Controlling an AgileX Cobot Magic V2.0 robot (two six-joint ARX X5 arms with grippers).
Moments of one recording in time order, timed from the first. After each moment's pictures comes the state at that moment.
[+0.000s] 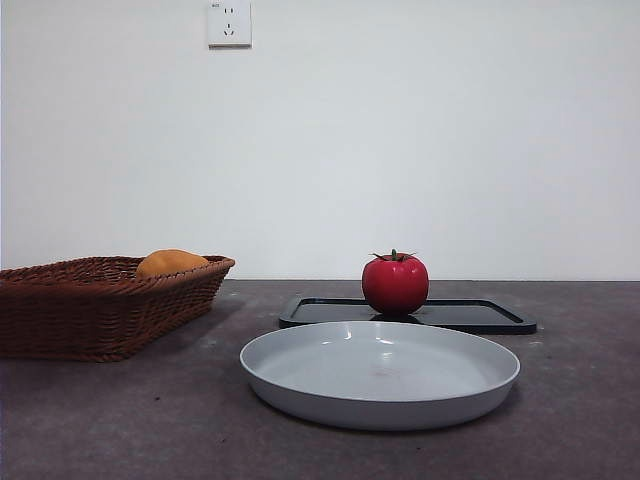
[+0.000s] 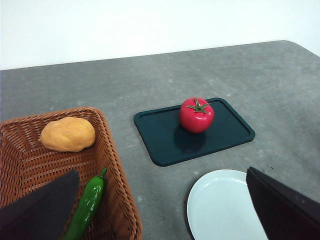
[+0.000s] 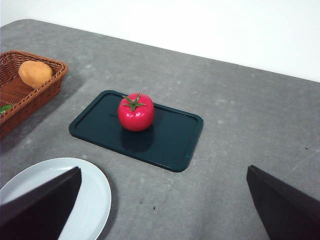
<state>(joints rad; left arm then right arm) -0.60 0.74 0.88 -0.45 -0.11 -0.14 0.35 0.54 0.82 -0.62 0.03 0.01</state>
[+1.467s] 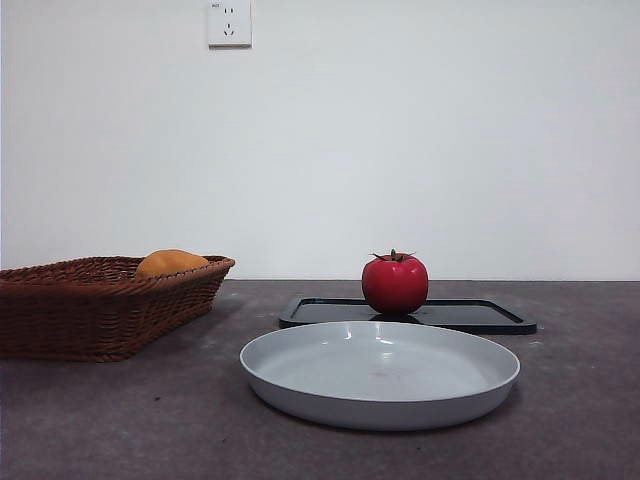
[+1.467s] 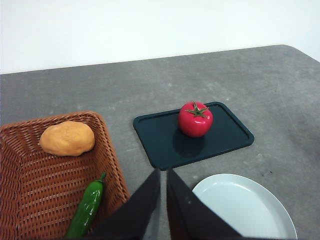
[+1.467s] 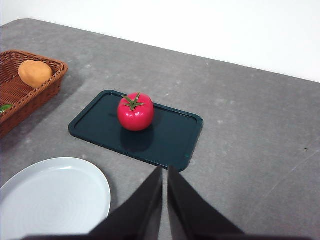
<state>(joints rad) -0.60 0.74 0.88 -0.44 -0.11 -0.14 0.35 0.54 0.82 -0.62 0.03 0.01</state>
